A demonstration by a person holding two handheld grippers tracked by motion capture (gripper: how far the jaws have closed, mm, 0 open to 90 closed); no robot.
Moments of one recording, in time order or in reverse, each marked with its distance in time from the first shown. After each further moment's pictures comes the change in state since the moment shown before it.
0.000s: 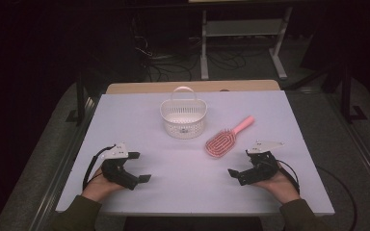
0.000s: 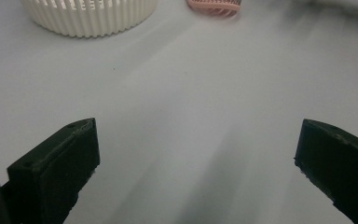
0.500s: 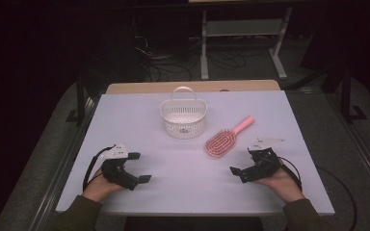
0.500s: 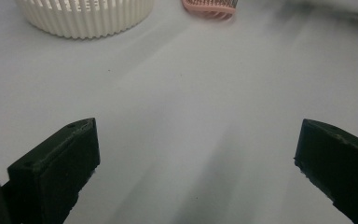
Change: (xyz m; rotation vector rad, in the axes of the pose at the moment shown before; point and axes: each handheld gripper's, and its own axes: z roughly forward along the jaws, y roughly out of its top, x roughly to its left) left arm -0.002 0.000 0.000 -0.006 -0.012 -0.005; right arm -0.006 0.006 -0.003 0.025 -0.011 -0.010
